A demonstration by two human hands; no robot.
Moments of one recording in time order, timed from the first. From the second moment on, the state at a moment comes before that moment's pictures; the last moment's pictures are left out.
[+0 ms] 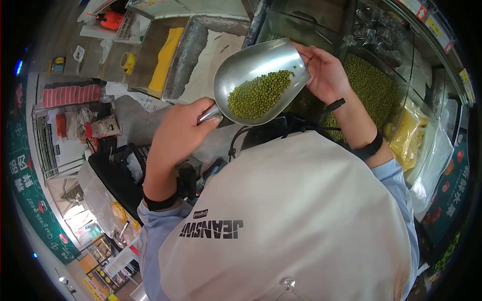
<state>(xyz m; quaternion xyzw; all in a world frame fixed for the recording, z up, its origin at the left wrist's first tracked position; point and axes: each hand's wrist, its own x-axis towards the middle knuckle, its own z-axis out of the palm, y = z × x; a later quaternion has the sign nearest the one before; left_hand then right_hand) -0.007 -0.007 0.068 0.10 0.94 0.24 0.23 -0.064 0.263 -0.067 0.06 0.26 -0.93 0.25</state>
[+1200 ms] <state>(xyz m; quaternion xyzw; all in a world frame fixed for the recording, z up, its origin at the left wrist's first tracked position) 0.005 -0.003 0.059 0.09 0.95 0.25 0.17 -0.060 0.262 -0.070 0.12 0.25 -0.93 0.23</state>
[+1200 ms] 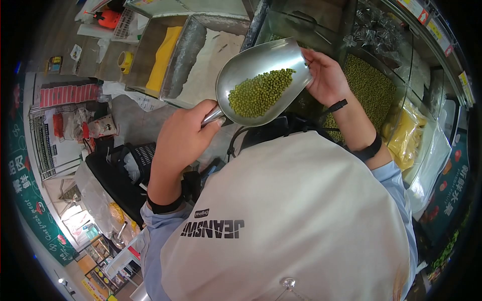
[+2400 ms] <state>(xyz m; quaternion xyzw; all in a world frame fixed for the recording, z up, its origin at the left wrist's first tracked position) -0.004 0.003 0.060 0.10 0.94 0.25 0.20 -0.058 0.262 -0.070 0.07 0.36 -0.91 0.22</state>
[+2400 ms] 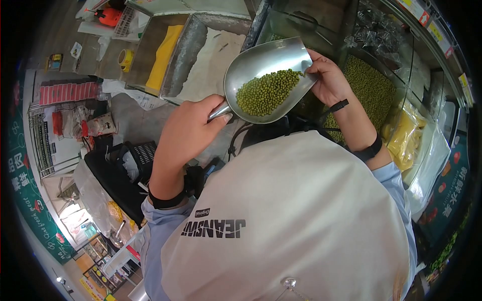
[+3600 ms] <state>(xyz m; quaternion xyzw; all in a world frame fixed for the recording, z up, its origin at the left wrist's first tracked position) 0.007 -0.006 0.048 0.07 0.93 0.28 0.21 -0.060 0.266 -0.077 0.11 0.36 -0.91 0.18</state>
